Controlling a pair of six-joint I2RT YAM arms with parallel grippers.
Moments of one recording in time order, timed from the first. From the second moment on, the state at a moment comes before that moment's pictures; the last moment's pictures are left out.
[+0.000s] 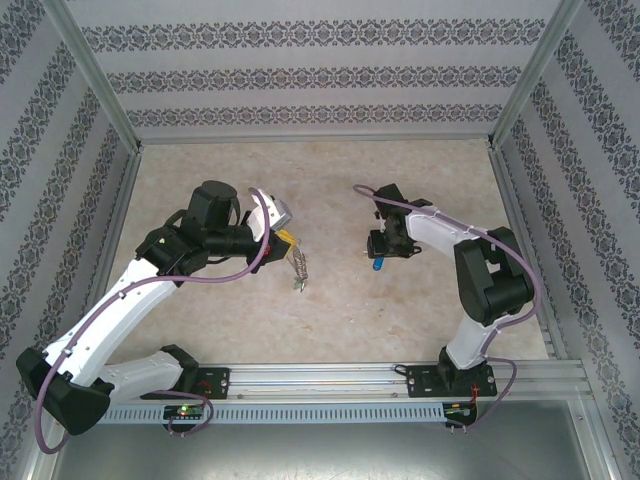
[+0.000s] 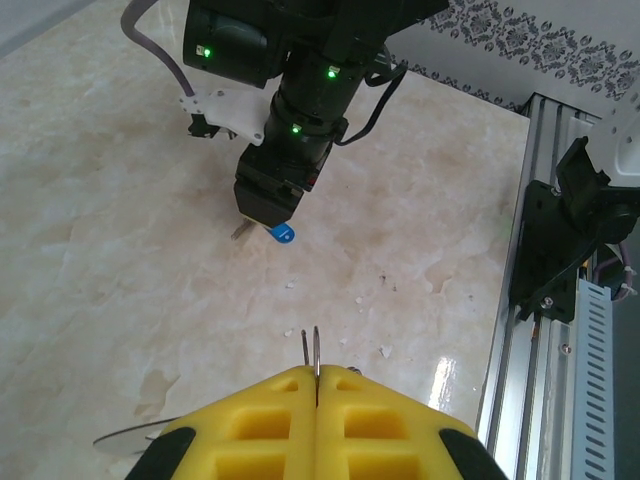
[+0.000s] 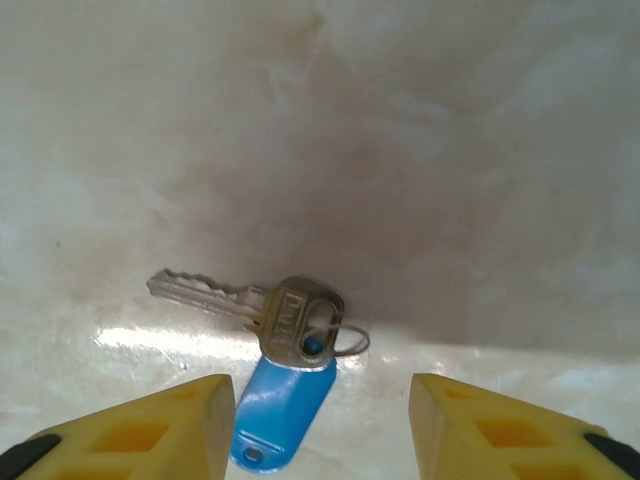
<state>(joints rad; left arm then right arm) -0.54 1.10 1.15 -0.69 0.55 0.20 0.36 1.76 1.11 -0.70 -0.03 0.31</state>
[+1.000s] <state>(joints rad) -0.53 1.10 1.12 -0.65 0.56 0.20 0.43 1.84 1.17 -0.65 -0.04 0.27</state>
